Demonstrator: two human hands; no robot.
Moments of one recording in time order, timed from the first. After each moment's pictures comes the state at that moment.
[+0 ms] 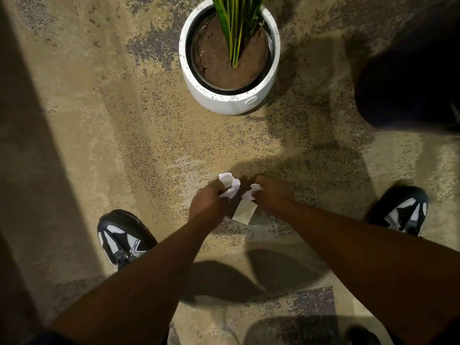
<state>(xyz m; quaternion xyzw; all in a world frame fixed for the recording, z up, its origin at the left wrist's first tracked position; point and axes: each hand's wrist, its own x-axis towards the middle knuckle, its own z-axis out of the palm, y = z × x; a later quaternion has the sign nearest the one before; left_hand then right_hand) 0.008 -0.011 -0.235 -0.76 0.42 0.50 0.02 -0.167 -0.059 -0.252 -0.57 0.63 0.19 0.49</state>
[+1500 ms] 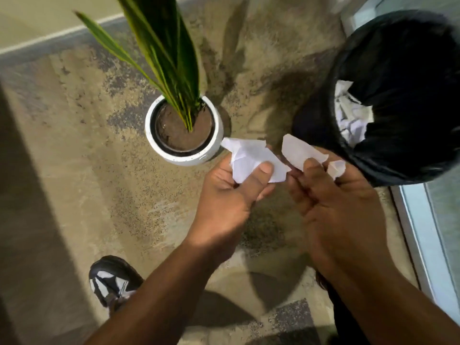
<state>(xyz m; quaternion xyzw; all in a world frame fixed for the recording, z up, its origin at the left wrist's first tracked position) -0.092 -0.149 0.021 -0.52 0.14 0.73 -0.41 -0.212 -0.145 0.061 -0.13 0.68 -0.44 0.58</state>
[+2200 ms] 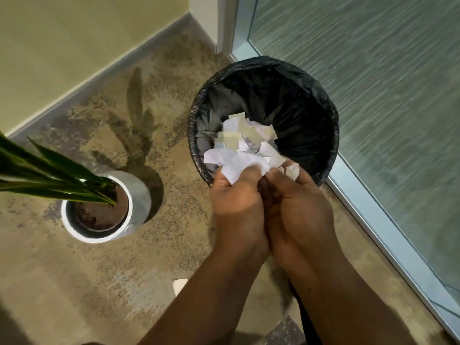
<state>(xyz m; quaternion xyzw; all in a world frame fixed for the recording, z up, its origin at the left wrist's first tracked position) -0.324 -0.221 0.067 -0.58 0.01 0.72 -0.38 -0.367 -0.200 0.091 0.15 0.56 -0.60 0.55</state>
